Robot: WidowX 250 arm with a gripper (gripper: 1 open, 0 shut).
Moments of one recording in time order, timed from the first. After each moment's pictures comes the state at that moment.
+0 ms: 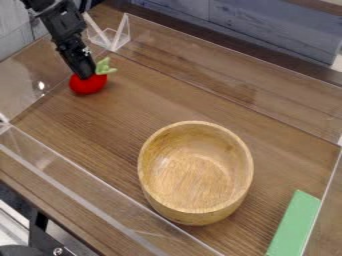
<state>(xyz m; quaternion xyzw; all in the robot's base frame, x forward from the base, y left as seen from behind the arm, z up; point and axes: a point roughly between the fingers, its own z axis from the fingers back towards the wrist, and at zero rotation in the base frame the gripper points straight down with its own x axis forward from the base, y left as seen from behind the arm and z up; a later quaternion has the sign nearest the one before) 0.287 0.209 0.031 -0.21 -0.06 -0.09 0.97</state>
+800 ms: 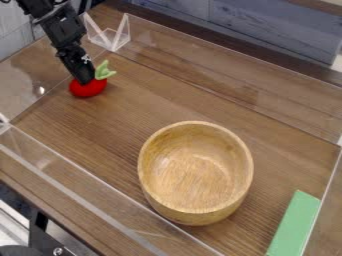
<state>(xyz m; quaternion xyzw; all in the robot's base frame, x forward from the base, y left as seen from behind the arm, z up) 0.271 0.207 0.020 -0.20 -0.05 -0.10 0.97</state>
